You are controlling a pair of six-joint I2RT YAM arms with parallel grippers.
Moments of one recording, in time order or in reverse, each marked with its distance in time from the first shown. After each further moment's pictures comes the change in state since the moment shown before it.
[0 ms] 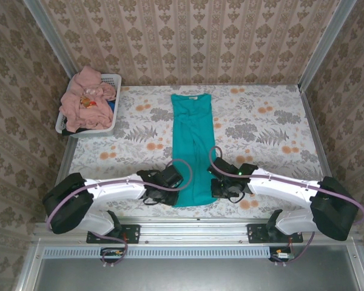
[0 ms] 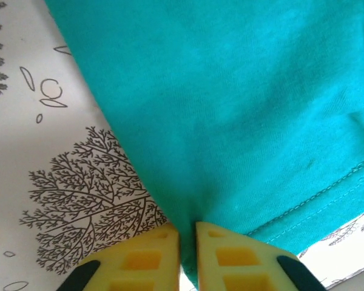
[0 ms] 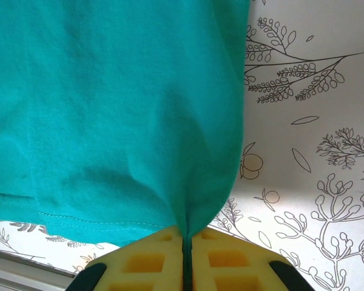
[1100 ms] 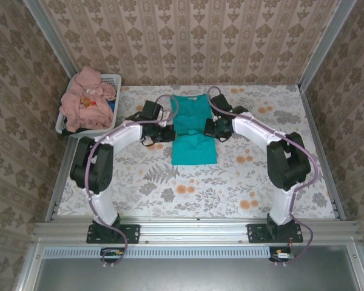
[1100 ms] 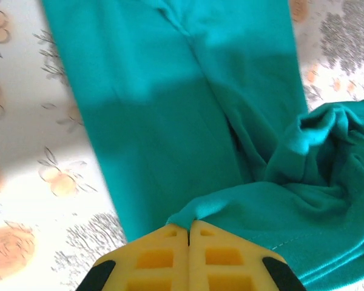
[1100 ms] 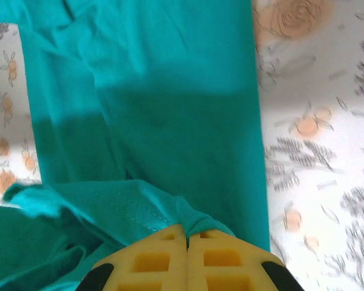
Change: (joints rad) left arm 0.630 0.474 0.656 0.043 0.357 0.335; right arm -0.450 0.623 0.778 -0.014 -0.062 -0.289
